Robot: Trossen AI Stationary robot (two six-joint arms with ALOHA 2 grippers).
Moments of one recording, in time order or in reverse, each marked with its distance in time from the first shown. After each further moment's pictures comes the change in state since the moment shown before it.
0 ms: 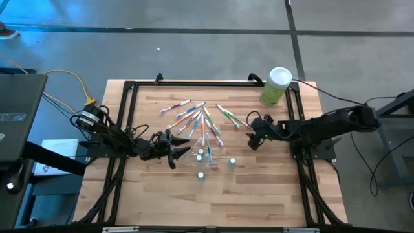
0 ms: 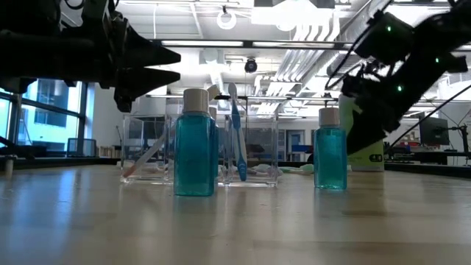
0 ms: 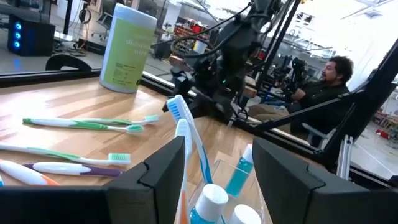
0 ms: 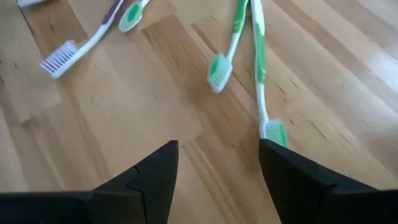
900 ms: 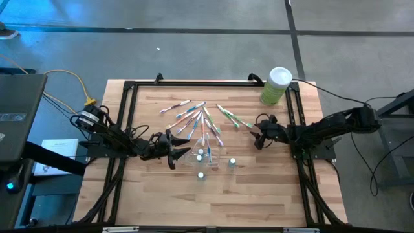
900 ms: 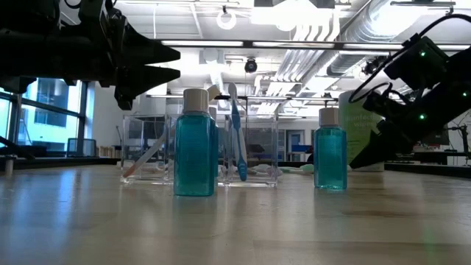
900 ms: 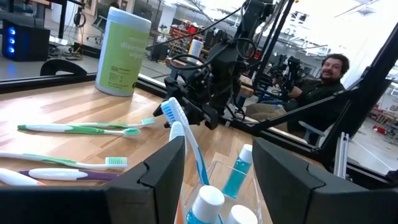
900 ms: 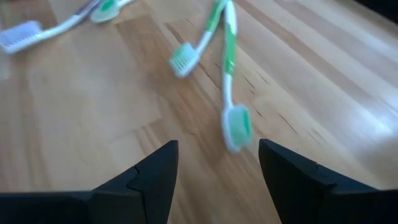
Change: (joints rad) left arm -0.001 0.000 0.000 0.012 0.016 0.029; right arm -0.047 0.001 -0.308 0.506 0.053 -0.145
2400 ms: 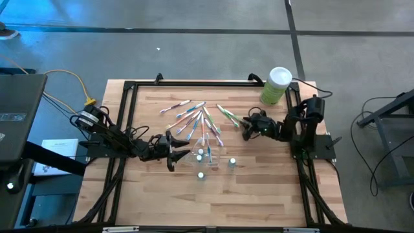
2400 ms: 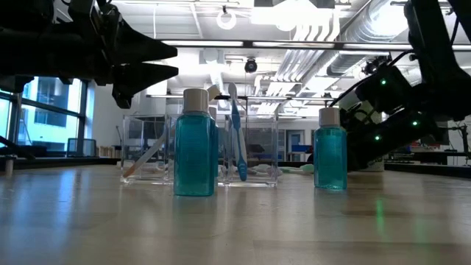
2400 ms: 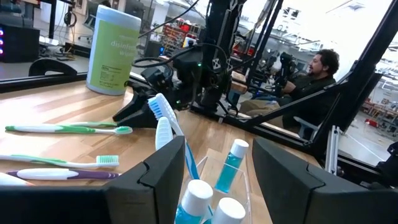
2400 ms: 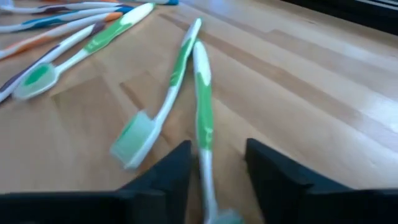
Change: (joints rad) left arm -0.028 0.000 0.000 0.000 0.005 0.017; right arm -0.179 0.740 0.095 0.737 -0.063 -0.031
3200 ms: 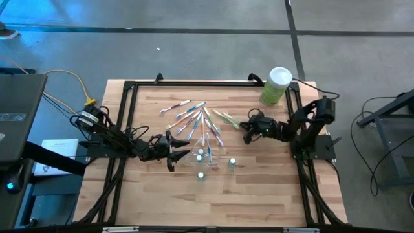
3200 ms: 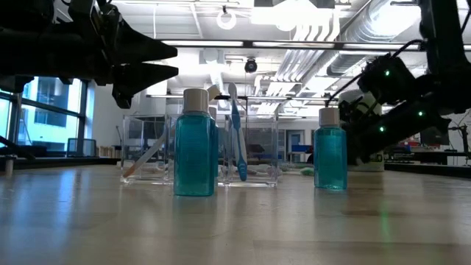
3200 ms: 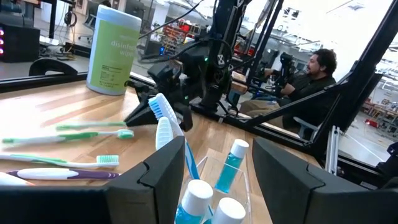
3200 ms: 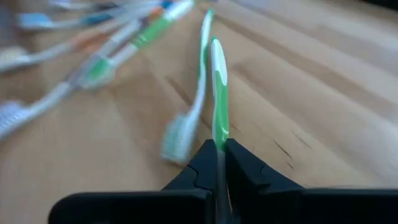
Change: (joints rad) left arm 0.000 0.000 0.000 0.000 -0.001 -0.002; right arm 0.033 -0.166 -0.004 -0.049 -0.109 0.005
